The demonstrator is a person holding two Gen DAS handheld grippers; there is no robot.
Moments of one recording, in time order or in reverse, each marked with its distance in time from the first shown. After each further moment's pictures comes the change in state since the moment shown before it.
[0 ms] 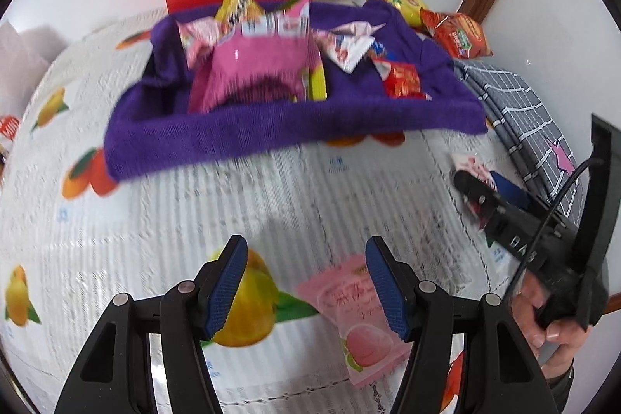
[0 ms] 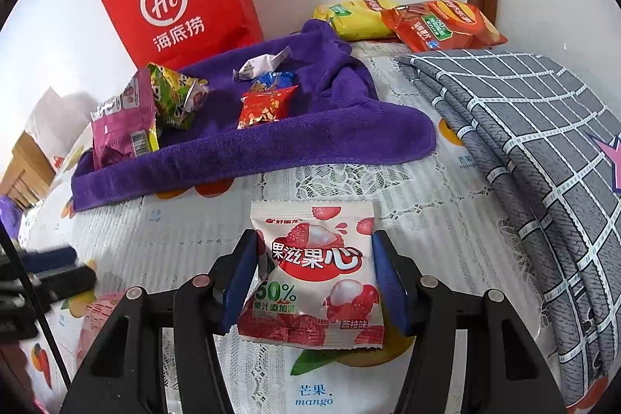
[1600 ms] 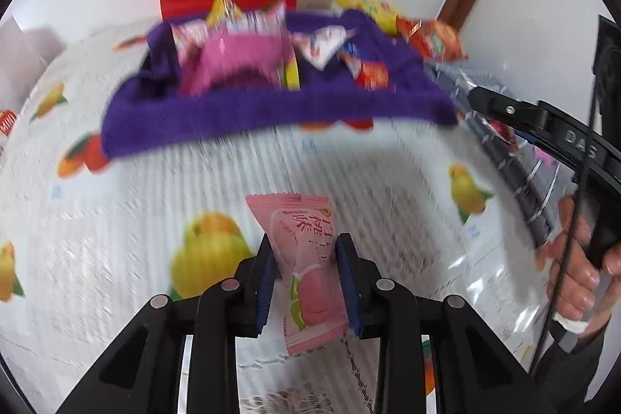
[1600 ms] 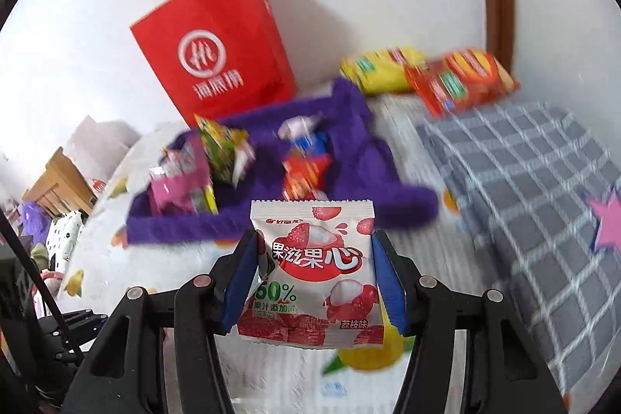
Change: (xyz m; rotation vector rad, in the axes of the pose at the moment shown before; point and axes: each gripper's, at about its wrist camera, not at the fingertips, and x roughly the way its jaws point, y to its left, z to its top) left arm -0.020 0.000 -0.023 0.014 -0.094 -0.056; right arm -0.053 0.012 0.051 -0.033 -0.075 0.112
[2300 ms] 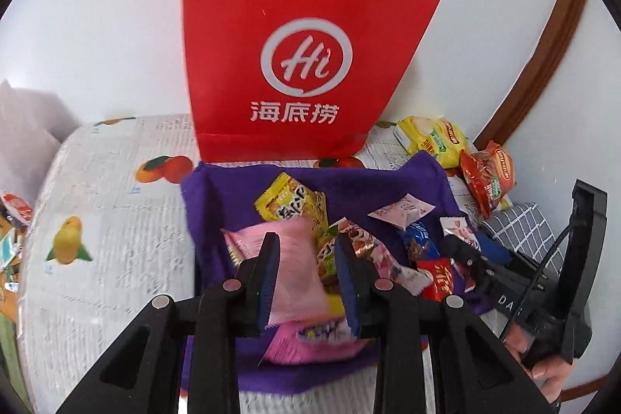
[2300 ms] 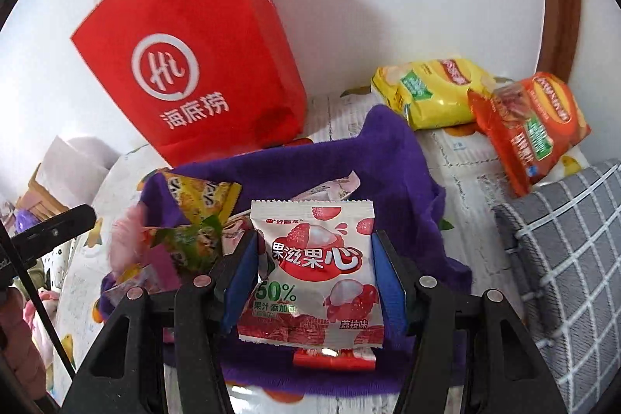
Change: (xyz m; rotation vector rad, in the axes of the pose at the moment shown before) left arm 0.024 0.061 0.188 -0.099 -0.132 0.056; right arm 0.125 0.016 0.090 0.018 0.084 -0.001
